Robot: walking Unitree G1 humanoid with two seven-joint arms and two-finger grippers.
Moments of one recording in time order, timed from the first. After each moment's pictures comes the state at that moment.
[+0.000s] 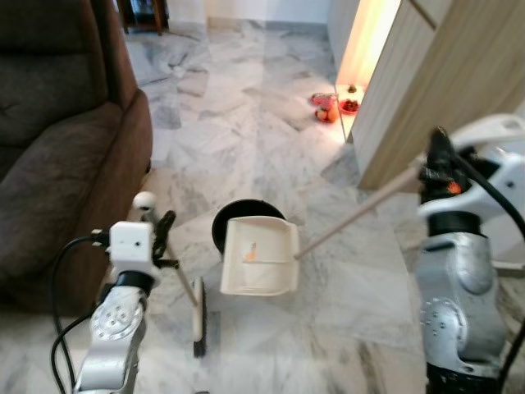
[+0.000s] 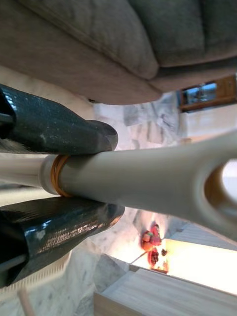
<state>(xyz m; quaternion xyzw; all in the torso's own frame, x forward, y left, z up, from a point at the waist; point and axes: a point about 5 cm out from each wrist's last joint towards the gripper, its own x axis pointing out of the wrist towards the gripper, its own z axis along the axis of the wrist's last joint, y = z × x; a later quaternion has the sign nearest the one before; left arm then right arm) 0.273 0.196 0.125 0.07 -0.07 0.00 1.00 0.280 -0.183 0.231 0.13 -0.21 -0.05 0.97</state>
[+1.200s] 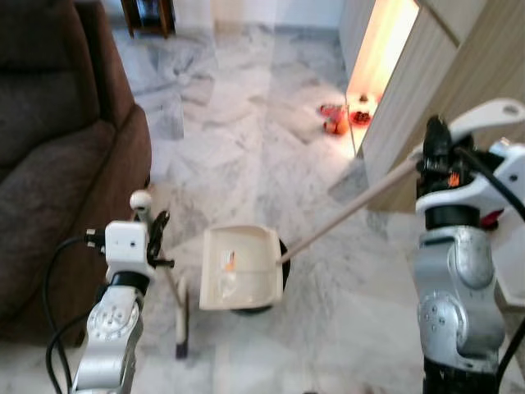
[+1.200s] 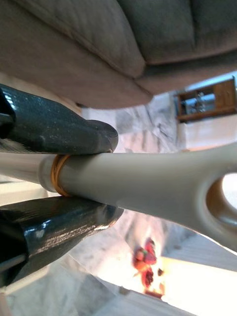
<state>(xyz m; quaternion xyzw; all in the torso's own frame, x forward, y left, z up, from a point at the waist) 0.273 0.194 0.125 0.07 -0.07 0.01 1.00 0.280 -0.189 0.236 0.14 -0.23 -0.06 0.96</state>
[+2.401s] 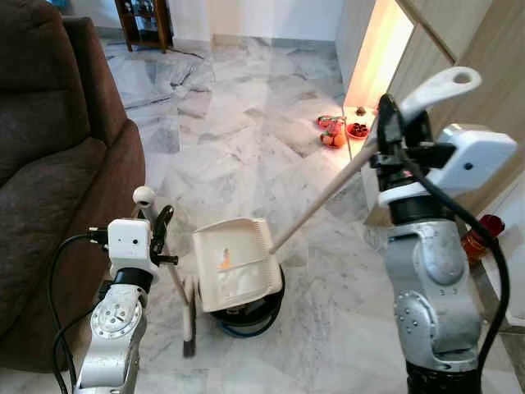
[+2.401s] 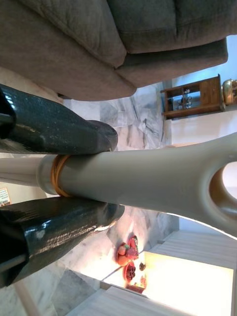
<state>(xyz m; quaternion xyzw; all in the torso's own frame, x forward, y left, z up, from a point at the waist) 0.274 0.191 0.130 0.06 -0.09 0.00 0.99 0.271 -0.118 0.259 0.05 -0.29 0.08 0.95</state>
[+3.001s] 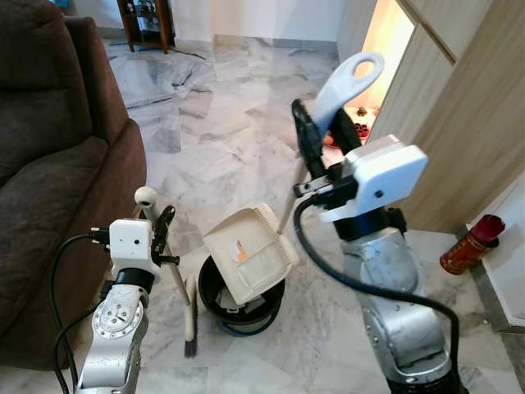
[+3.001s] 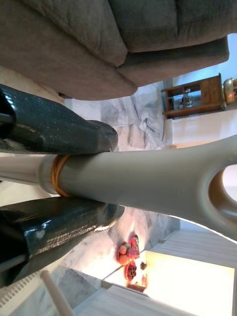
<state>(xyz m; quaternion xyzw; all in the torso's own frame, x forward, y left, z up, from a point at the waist) 0.274 0.191 0.130 0.06 -0.09 0.00 0.99 0.251 -0.061 0.260 -0.06 -0.33 0.20 0.92</state>
